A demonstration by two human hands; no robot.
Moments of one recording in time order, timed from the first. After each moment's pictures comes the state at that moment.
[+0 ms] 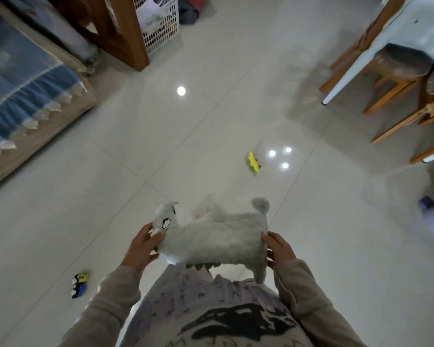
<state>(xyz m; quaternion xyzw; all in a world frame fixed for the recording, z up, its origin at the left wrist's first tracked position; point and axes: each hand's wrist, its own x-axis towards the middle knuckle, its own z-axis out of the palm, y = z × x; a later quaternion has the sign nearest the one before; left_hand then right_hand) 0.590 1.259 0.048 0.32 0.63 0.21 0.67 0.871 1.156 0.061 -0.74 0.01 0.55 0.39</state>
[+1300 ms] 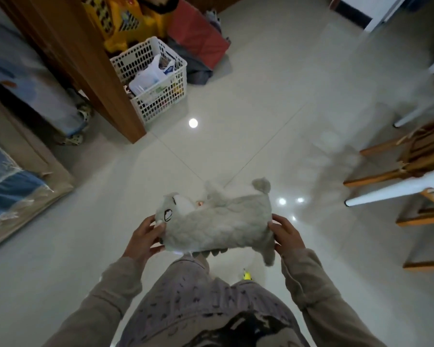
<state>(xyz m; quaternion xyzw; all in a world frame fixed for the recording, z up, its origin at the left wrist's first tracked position) 0.880 1.902 0.055 0.26 0.64 0.27 0.67 1.186 1.843 0.071 -0.71 -0.13 0.55 0.41</state>
